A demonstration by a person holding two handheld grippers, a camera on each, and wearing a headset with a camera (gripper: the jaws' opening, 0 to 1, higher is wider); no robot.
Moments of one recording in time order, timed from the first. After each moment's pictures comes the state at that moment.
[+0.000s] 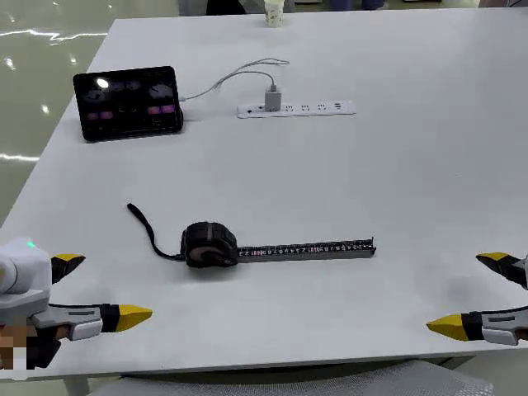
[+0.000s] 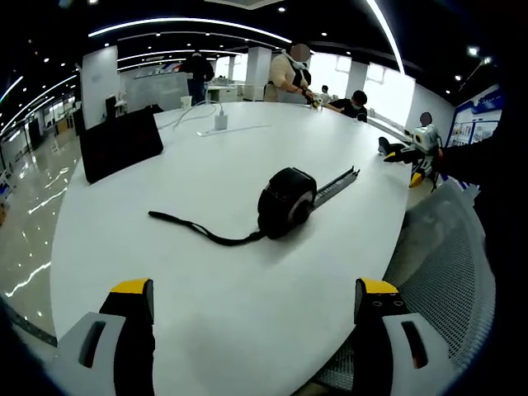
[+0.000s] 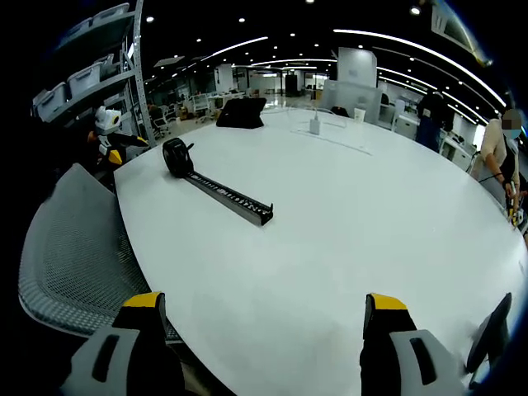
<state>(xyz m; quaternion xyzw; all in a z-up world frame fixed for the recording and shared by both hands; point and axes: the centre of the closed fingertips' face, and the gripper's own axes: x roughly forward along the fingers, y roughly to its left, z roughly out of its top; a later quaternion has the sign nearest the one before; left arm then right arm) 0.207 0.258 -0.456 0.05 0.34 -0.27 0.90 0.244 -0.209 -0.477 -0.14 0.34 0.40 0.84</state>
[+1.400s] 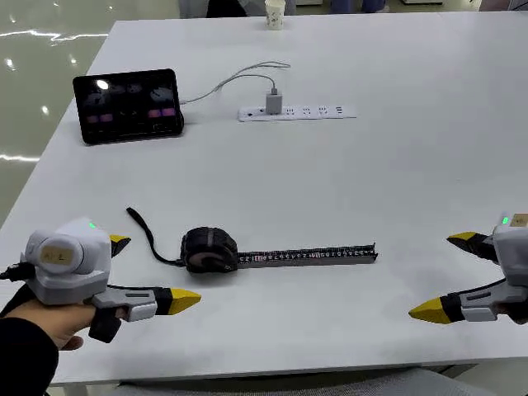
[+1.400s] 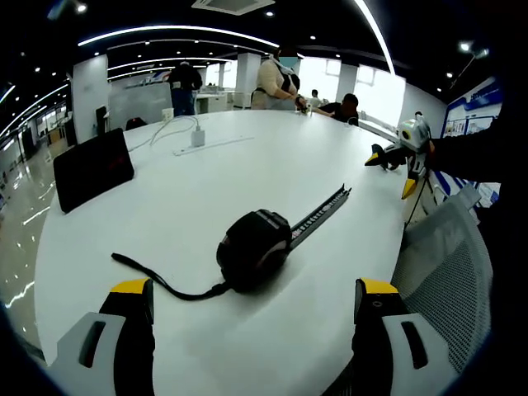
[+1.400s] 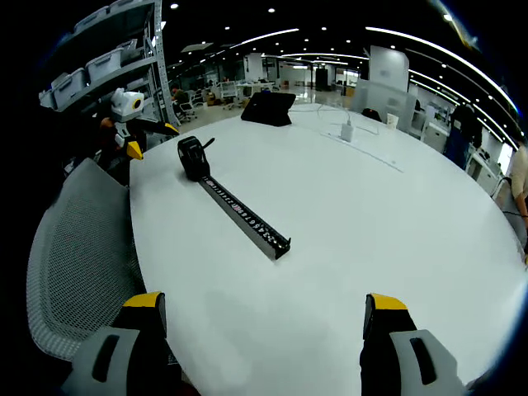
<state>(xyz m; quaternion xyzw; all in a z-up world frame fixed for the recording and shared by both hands) 0.246 0.186 -0.444 0.05 0.32 -0.29 0.90 0.274 -0.166 -0.463 -0.18 0.35 0.47 0.79</state>
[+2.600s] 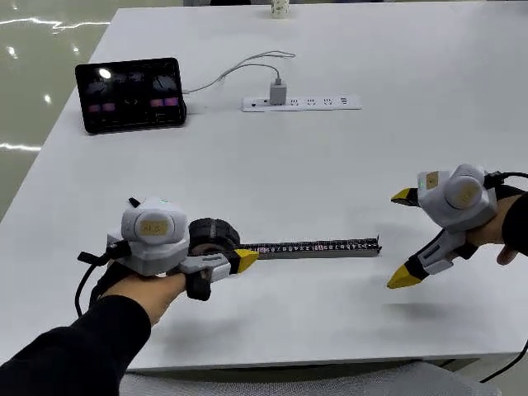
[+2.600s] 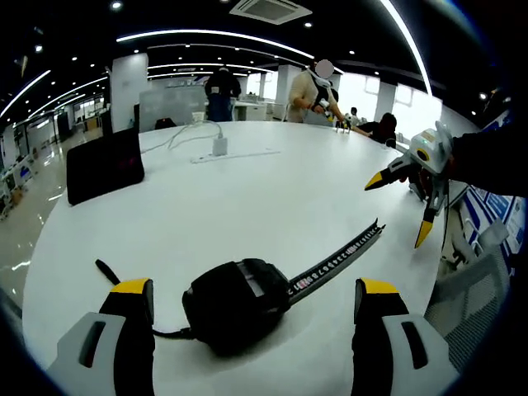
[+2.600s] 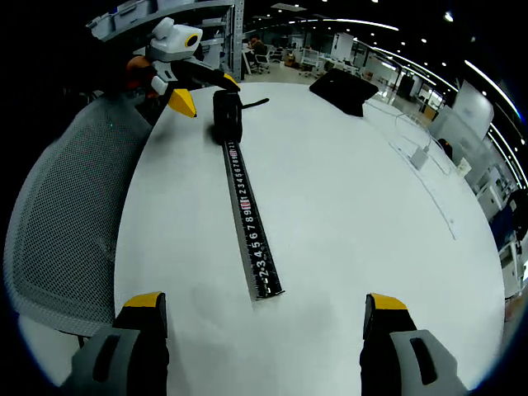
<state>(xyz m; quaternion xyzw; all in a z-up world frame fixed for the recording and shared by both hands) 0.300 0.141 -0.459 0.01 0.30 -0.18 0.94 0.318 -0.119 -0.494 -0.34 0.34 0.58 0.66</state>
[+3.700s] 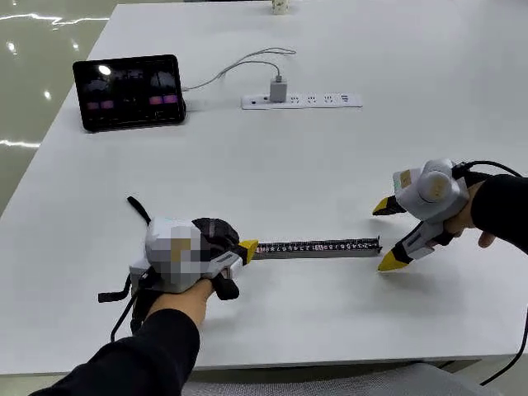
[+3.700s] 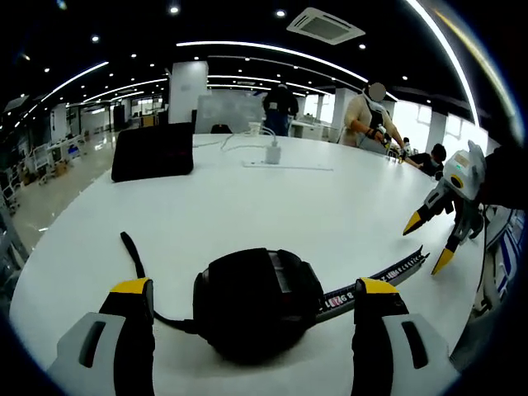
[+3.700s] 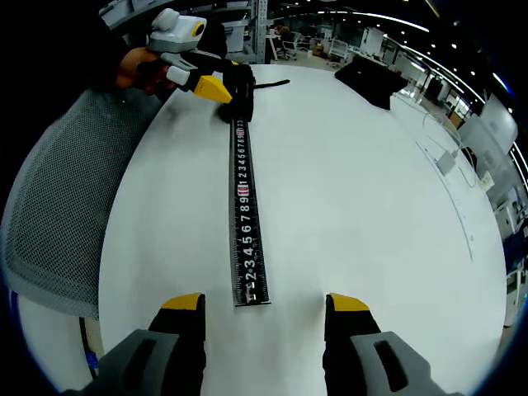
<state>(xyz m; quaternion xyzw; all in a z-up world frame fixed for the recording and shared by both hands) 0.310 0.161 -0.478 -0.03 0.25 -0.03 0.97 0.329 -0.111 -0.515 -0.38 0.35 0.61 0.60</state>
